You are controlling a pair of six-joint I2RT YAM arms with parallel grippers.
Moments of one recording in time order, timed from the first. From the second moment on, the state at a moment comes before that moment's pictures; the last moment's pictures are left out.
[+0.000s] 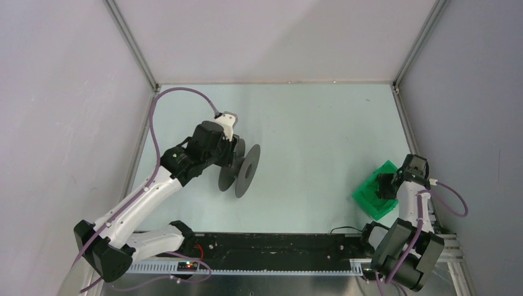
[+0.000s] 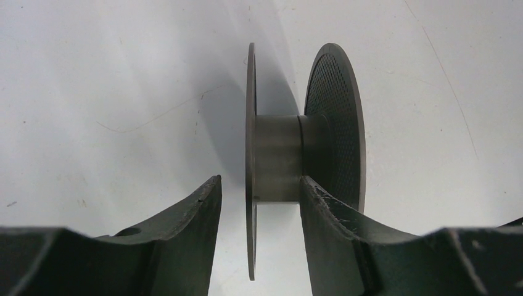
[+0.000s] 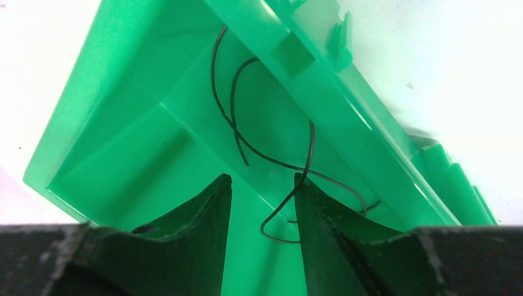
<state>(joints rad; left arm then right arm) -0.64 1.07 1.05 -0.70 -0.17 -0.17 -0.50 1.04 0.54 -0.64 -0.03 1.16</state>
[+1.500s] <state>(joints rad) -0.64 1.07 1.05 -0.69 -0.21 -0.16 -0.11 0.79 1.15 -0.16 -0.14 0.34</state>
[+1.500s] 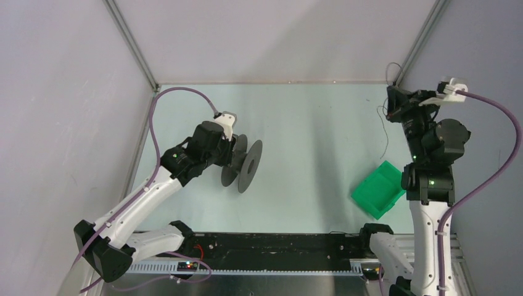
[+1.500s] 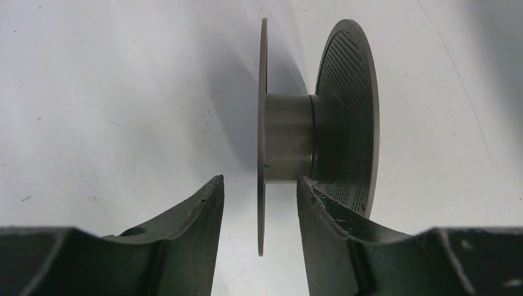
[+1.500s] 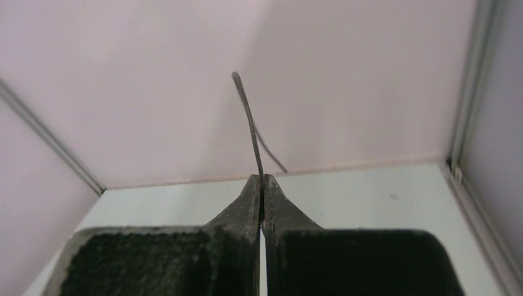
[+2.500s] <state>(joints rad) -0.64 0.87 1.03 -0.59 -0.21 -0.17 0.41 1.03 1.05 -0.02 -0.61 -0.10</state>
